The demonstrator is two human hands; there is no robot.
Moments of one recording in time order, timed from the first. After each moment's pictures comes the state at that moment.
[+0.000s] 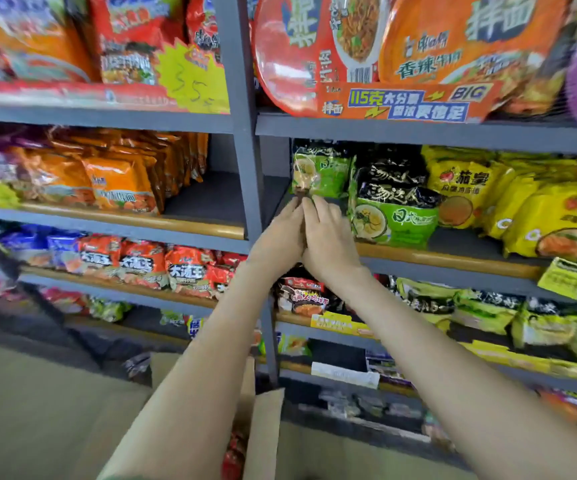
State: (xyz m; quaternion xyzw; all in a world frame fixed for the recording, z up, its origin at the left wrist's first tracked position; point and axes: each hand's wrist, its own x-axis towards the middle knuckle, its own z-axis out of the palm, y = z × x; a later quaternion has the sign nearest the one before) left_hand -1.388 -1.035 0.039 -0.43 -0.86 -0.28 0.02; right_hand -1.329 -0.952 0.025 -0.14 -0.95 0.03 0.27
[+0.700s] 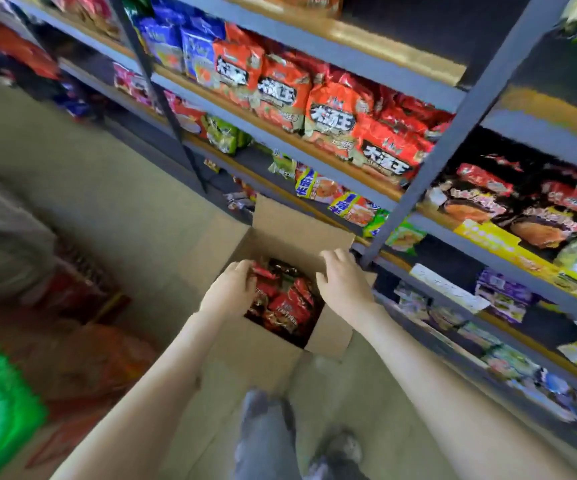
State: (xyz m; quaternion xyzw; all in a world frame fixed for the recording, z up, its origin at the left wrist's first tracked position) left_hand -1.340 -1.379 -0.211 -0.06 -0.95 -0.23 -0.19; right_hand -1.317 -1.169 -0.213 -0.02 -0.97 0.21 -0.09
